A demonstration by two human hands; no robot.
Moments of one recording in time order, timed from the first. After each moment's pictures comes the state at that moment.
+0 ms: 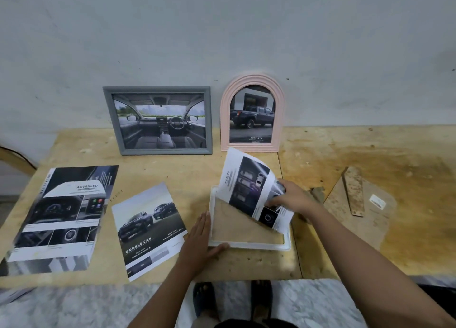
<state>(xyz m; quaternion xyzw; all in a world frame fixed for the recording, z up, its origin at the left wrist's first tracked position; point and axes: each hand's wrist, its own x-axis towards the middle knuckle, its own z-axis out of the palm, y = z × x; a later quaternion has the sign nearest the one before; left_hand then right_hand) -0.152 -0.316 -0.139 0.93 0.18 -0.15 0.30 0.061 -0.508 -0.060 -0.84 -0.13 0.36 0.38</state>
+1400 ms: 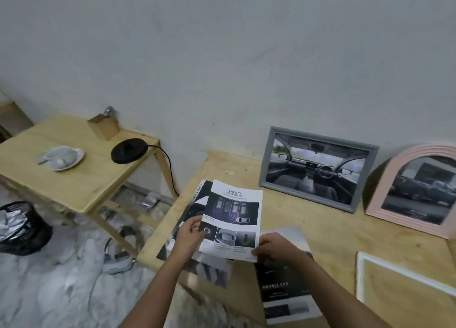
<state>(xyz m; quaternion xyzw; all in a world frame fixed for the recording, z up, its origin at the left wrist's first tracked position) -0.311 -0.027 -0.060 0.62 0.48 0.20 0.58 -0.128 -0.177 -0.063 -0.76 -0.31 0.50 0.28</state>
